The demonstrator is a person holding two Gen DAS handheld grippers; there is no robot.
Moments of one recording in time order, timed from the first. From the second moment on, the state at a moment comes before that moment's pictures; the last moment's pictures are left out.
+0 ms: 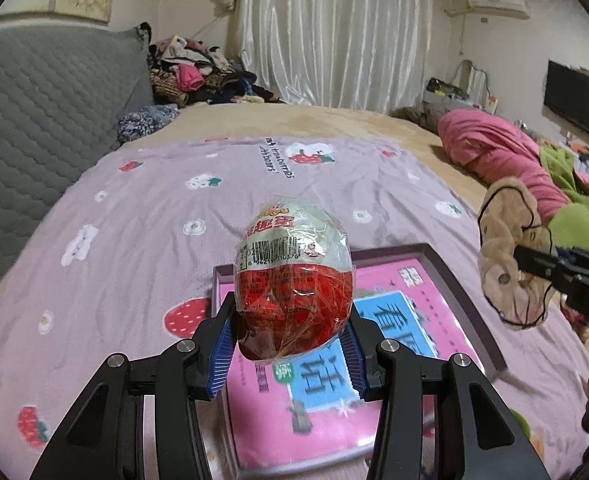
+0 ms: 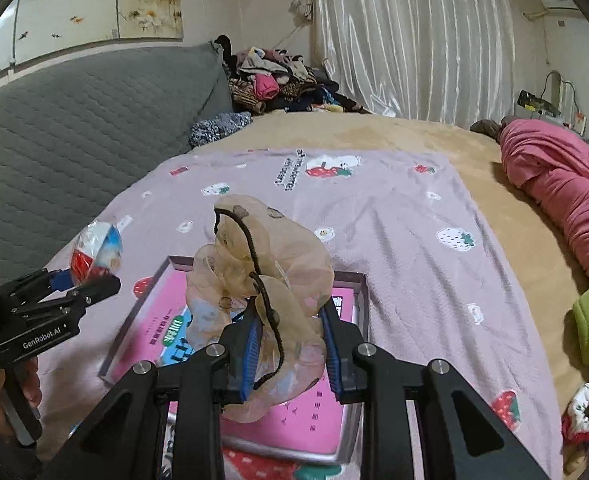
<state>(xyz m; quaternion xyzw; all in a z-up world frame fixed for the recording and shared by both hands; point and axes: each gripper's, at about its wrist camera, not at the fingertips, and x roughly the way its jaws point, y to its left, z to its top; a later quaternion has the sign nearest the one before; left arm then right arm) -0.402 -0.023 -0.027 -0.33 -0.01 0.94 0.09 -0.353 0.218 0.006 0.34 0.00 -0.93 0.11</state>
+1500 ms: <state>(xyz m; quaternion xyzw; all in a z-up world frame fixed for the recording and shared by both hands) -0.469 -0.028 -0.125 -0.41 -0.07 0.90 0.13 -0.458 0.190 -0.087 0.50 0.03 -0.86 0.06</state>
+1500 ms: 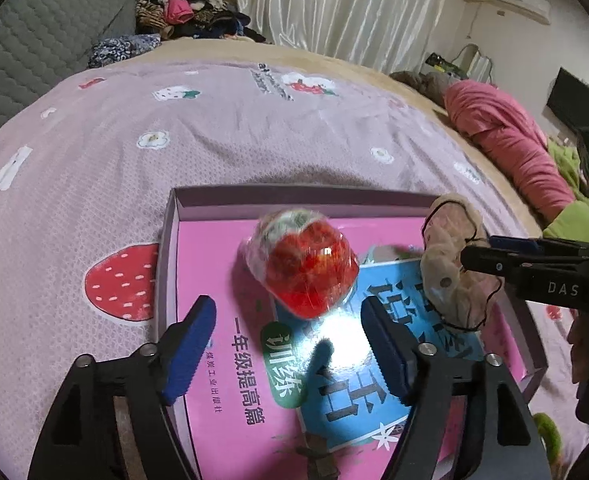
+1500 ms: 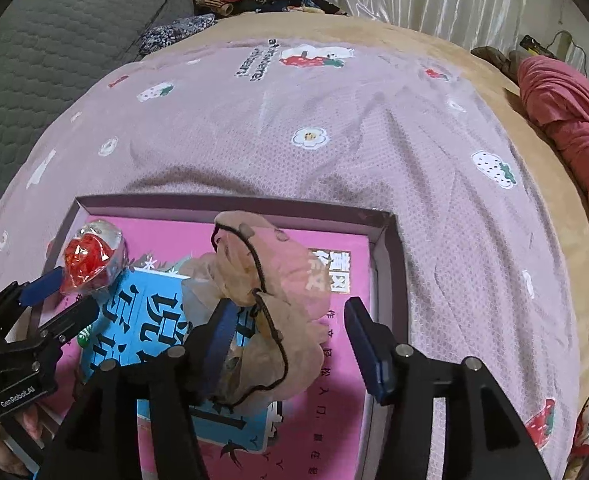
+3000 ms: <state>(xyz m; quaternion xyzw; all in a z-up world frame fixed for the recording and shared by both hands) -0.225 -0.045 -0.014 -0.38 -0.07 0.92 0.09 -0.206 0.213 0.083 0.37 -0.01 -0.92 0.12</state>
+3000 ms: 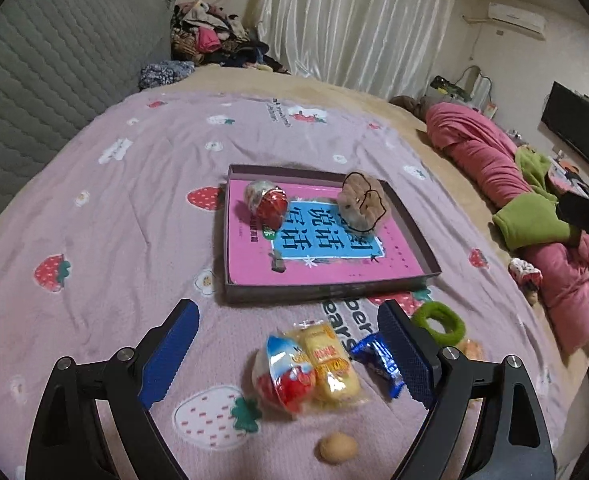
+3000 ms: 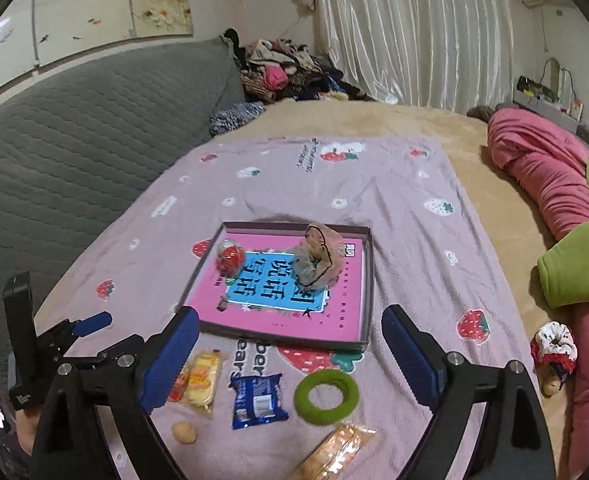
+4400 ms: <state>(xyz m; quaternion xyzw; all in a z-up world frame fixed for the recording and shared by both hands) -0.105 0.005 -0.026 -0.41 -0.01 0.91 0.06 -0.066 0.207 0.023 0.34 0.08 -0.94 0.03</state>
